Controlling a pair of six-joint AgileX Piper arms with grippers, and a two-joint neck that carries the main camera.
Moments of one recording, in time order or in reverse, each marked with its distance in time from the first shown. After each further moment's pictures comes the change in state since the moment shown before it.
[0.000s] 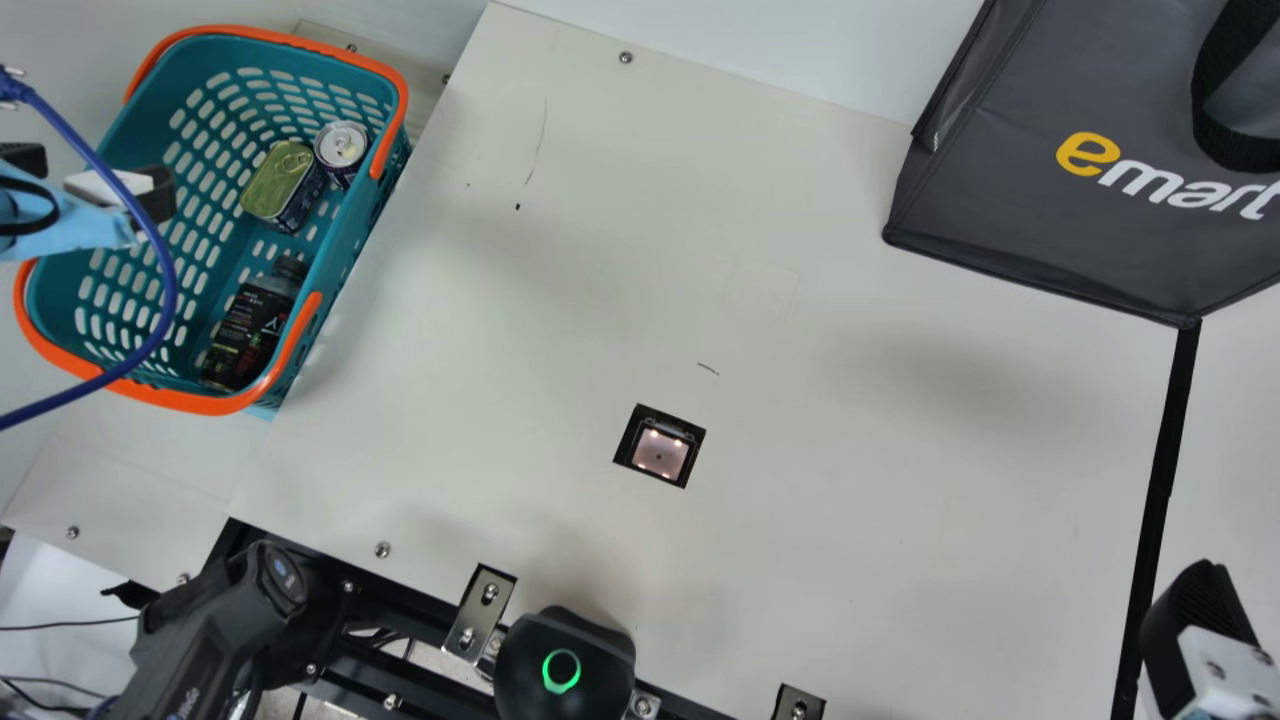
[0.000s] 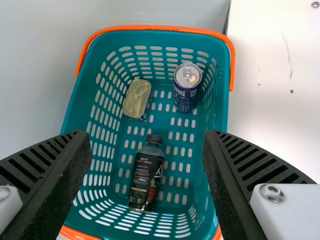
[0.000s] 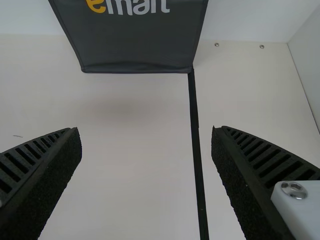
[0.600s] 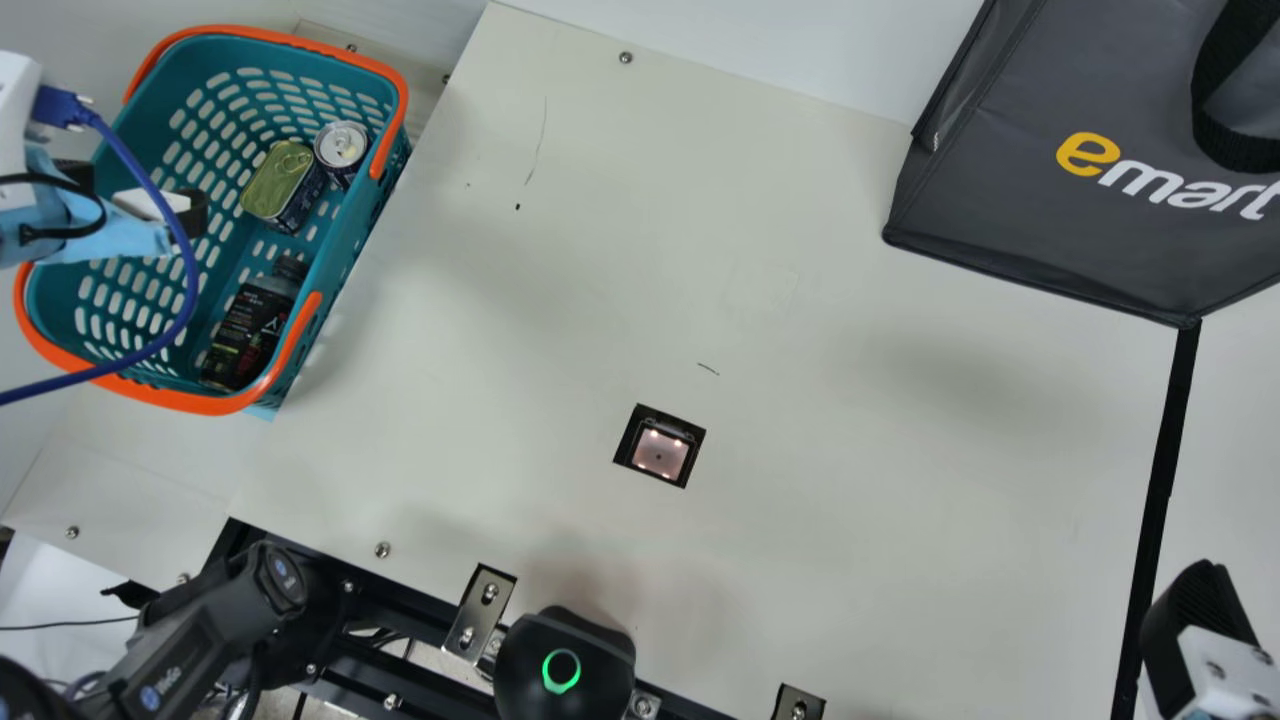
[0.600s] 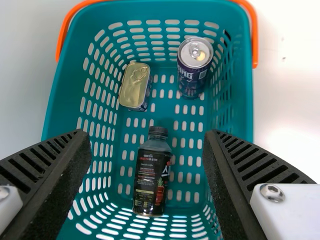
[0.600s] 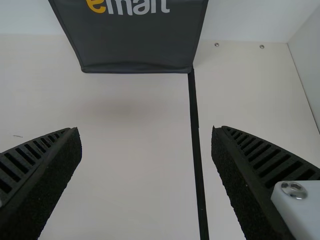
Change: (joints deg) left arm -1.0 7.9 6.3 -1.1 -9.3 8.3; right arm 0.0 0.0 0.0 0.0 0.0 0.0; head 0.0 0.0
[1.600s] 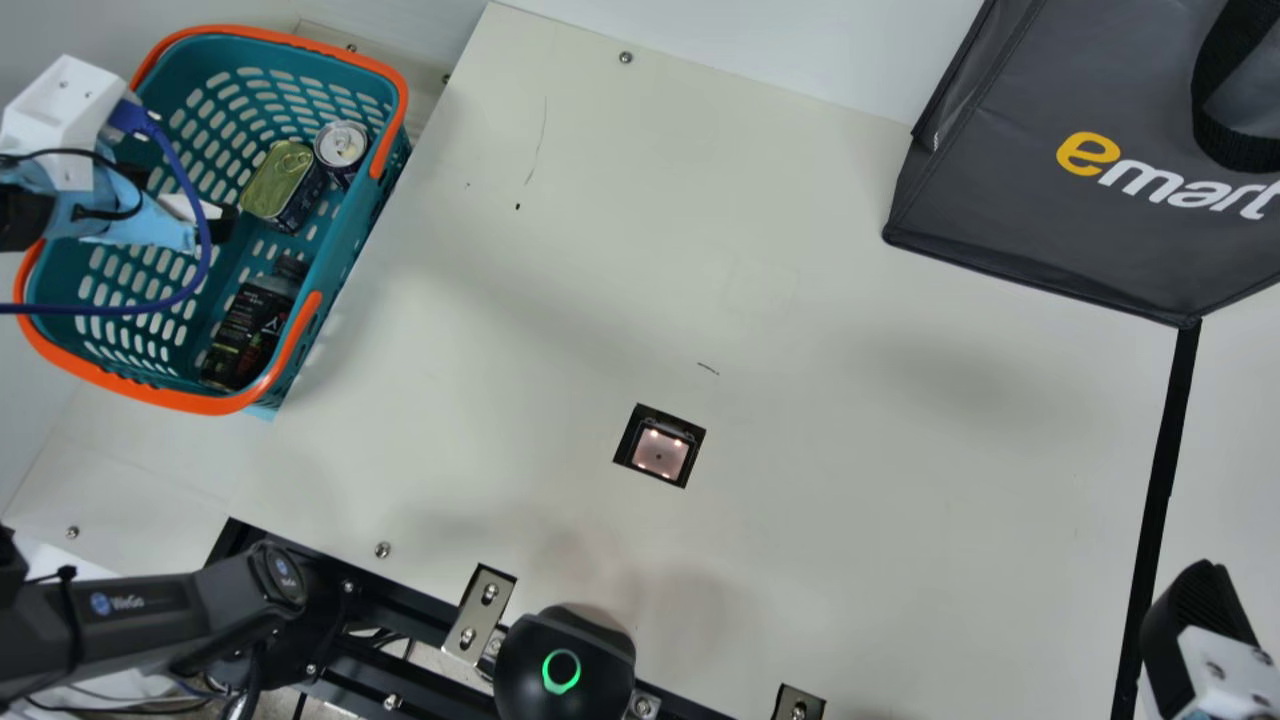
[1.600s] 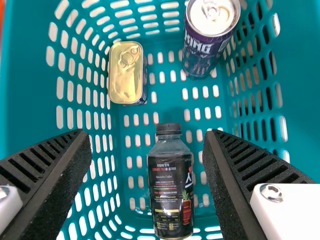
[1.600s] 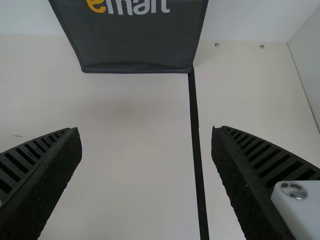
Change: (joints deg) left arm -1.0 20.7 -3.9 -2.4 -6.5 14.8; right arm 0.0 0.0 0.0 0.0 0.0 0.0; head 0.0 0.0
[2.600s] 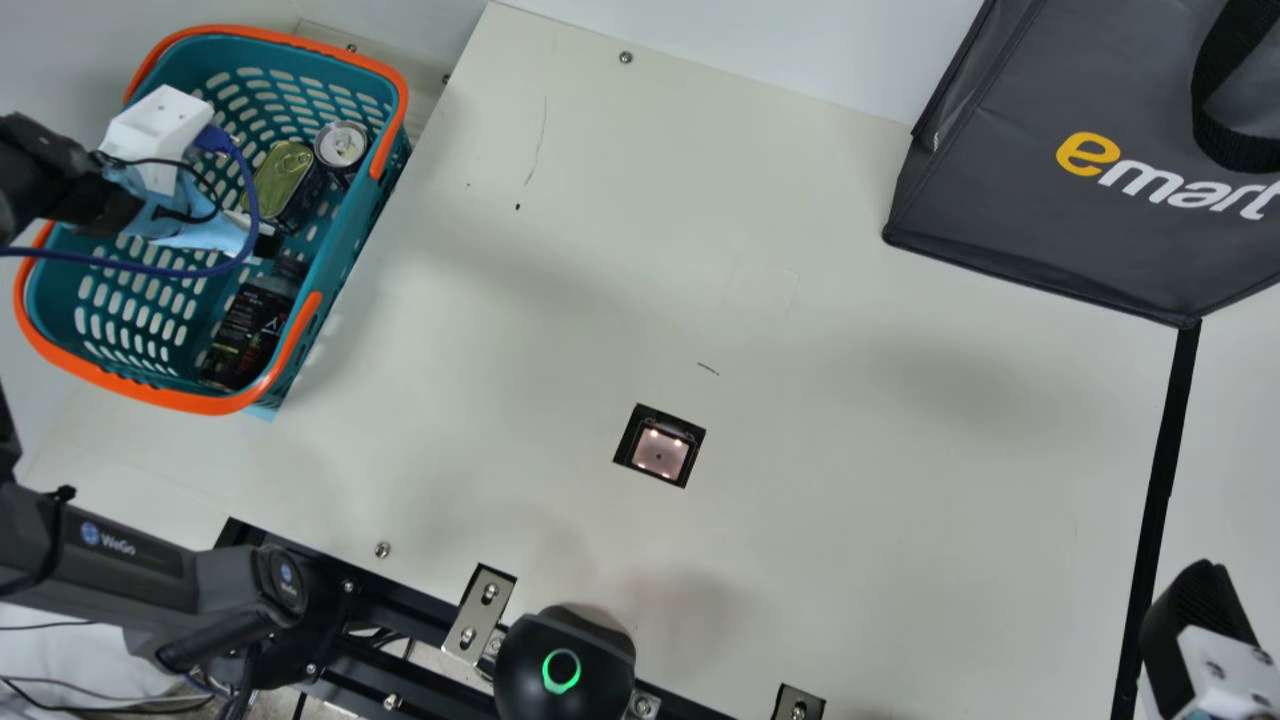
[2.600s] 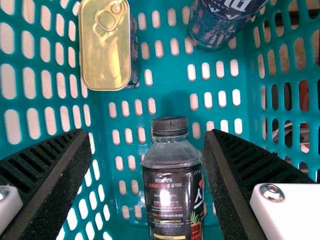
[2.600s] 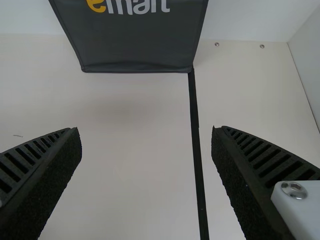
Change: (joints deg) left arm -6.9 14.6 -2.2 10.4 -8.5 -11.1; right arm 0.0 0.0 0.0 0.0 0.0 0.0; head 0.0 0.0
